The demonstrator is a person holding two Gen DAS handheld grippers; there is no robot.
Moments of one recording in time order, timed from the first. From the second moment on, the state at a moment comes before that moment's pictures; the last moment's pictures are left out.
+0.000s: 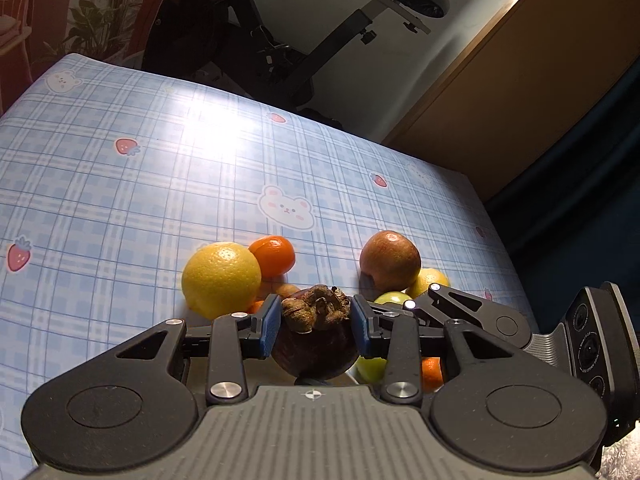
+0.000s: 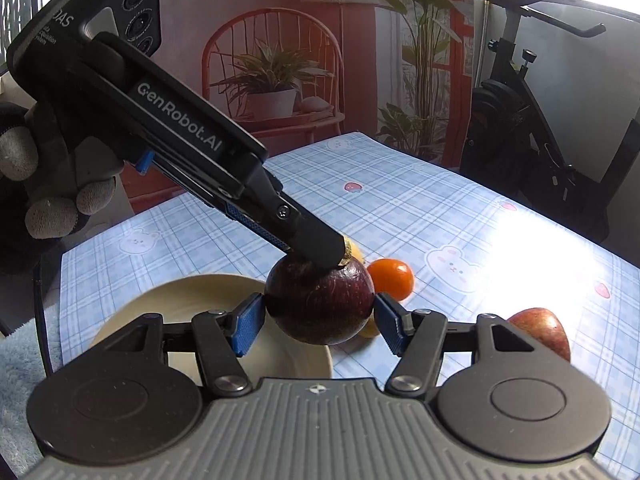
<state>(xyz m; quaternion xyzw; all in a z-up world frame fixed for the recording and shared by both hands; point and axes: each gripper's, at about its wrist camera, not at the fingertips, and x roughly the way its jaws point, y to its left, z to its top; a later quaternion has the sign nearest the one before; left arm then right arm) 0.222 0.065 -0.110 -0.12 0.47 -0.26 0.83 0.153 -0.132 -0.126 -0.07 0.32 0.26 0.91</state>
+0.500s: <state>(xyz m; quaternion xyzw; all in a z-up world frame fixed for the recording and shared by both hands) 0.209 0.111 -0.128 -0.12 0.49 -0.21 0.84 0.152 -0.085 -0.159 -0.09 0.32 0.30 0.90</state>
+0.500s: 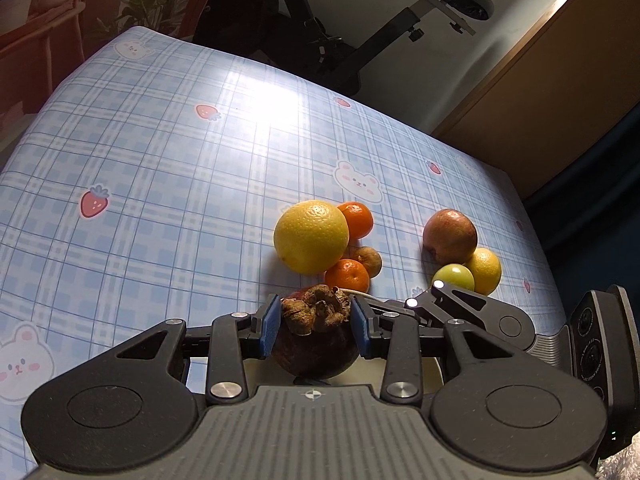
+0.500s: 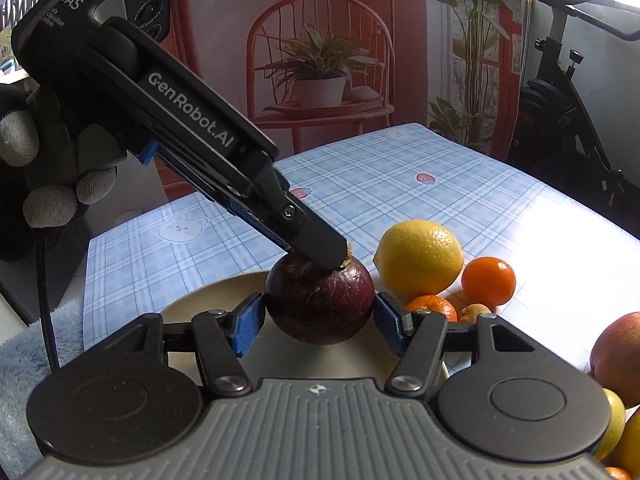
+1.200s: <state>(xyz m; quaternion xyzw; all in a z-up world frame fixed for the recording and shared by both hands) 0.200 0.093 -0.138 -0.09 0.49 -0.21 0.84 0.139 -0.098 -0.165 -0.05 0.34 0.28 0.89</state>
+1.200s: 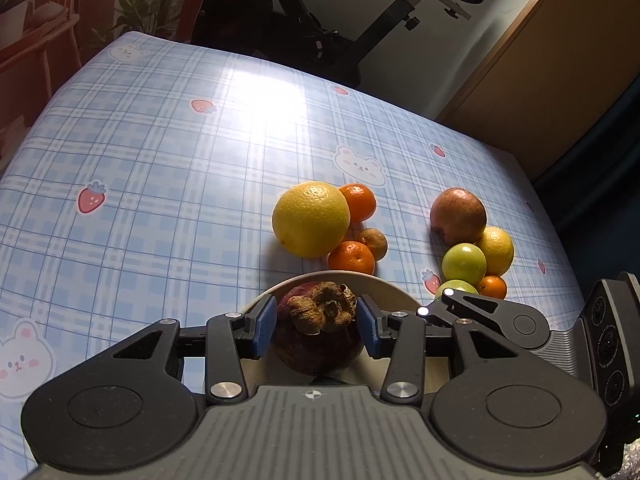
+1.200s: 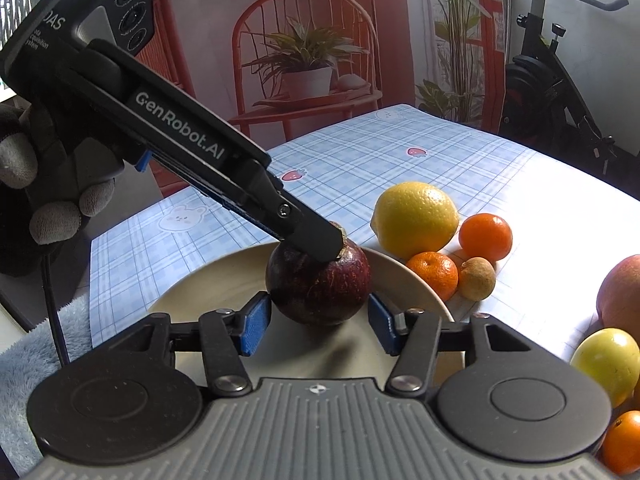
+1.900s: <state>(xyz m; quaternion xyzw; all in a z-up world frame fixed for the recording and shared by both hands) 0.201 0.086 -0.141 -0.07 0.48 -0.20 0.85 0.145 -0.099 -0.171 -0.05 0.34 0.27 0.90</state>
